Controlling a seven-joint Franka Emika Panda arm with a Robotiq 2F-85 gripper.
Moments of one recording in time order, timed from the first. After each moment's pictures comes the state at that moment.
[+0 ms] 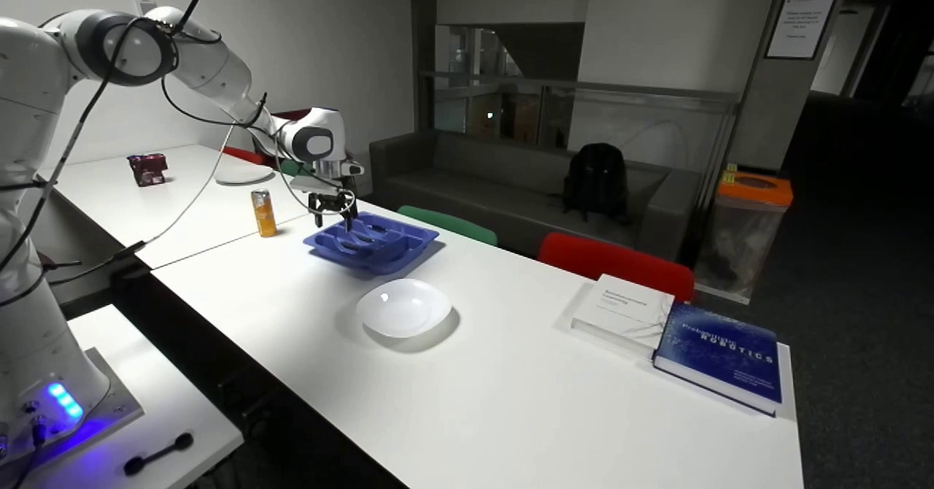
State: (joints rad) arm 0.00 0.52 0.05 -1.82 -0.04 2.29 -0.28
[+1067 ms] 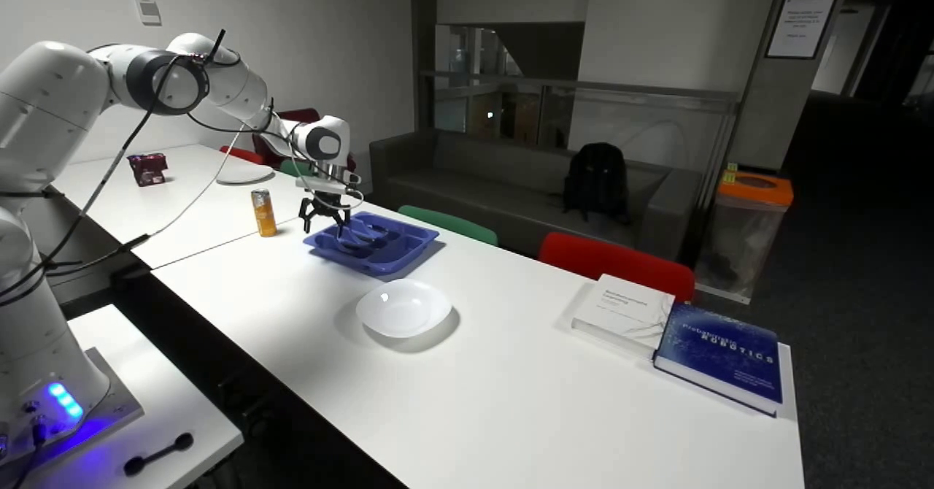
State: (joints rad) arm 0.04 0.72 0.09 -1.53 -0.09 1.93 -0.43
